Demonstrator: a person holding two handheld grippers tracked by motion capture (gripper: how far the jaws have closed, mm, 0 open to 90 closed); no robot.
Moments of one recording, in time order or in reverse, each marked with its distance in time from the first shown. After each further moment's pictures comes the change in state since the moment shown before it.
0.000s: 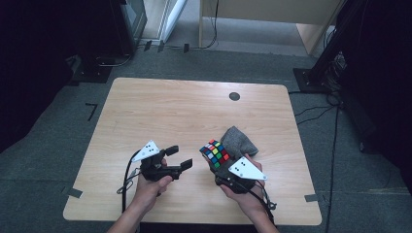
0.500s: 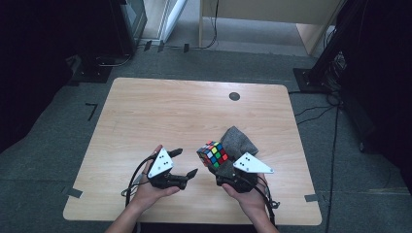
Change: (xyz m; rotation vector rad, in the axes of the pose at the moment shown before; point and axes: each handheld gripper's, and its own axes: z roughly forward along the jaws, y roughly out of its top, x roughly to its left) left arm -0.023 -0.011 0.011 0.078 0.088 0.362; right arm -0.003 0.018 -0.009 0.020 0.110 0.141
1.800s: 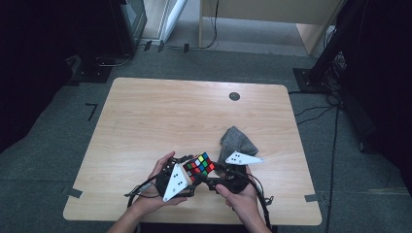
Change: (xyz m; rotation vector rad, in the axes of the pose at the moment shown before) left arm -0.038 -0.003 0.003 -0.061 0.085 0.346; right arm 0.007 -0.003 0.019 0.174 0.249 0.268
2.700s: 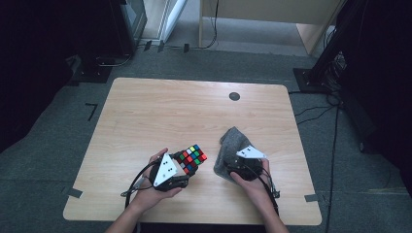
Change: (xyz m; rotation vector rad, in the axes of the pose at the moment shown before) left arm 0.026 -0.011 0.000 0.037 -0.003 -0.233; right arm -0.089 -0.024 0.007 0.113 -0.546 -0.194
